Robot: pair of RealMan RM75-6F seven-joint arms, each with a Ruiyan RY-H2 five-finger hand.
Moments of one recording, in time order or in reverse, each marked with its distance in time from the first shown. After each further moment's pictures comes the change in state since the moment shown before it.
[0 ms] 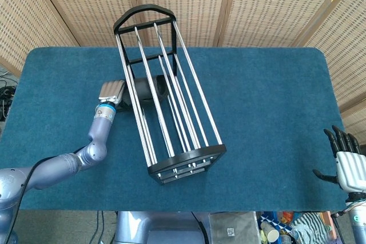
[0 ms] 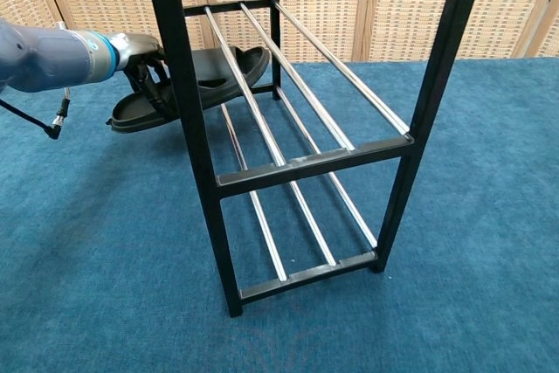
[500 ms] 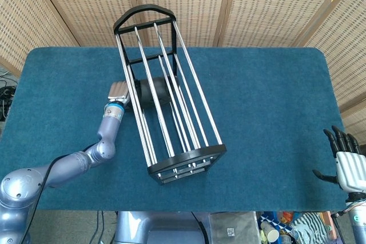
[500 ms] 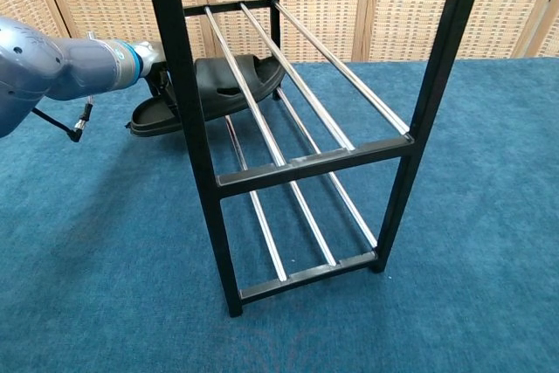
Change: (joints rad) left arm -0.038 -0.092 -0.012 0.133 0.024 -0.058 0.000; right arm 0.002 0.000 -0.002 0.005 -0.001 -0.005 0.007
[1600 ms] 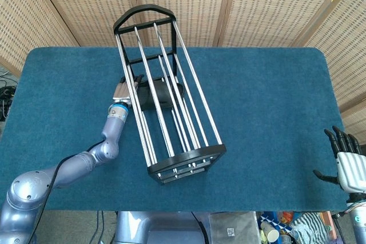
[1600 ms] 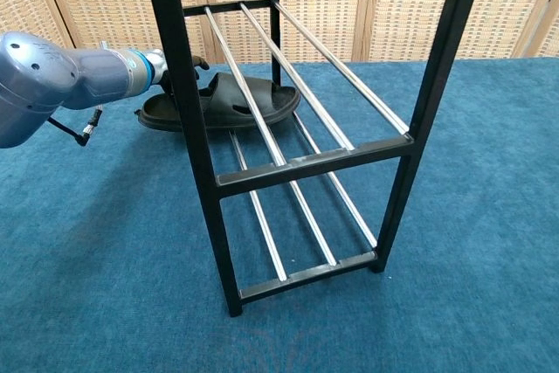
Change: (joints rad) left arm 0.006 -0.057 -0.031 0.082 0.082 -0.052 -0.044; right arm -0.004 0.005 -0.003 -0.002 -0.005 0.007 0.007
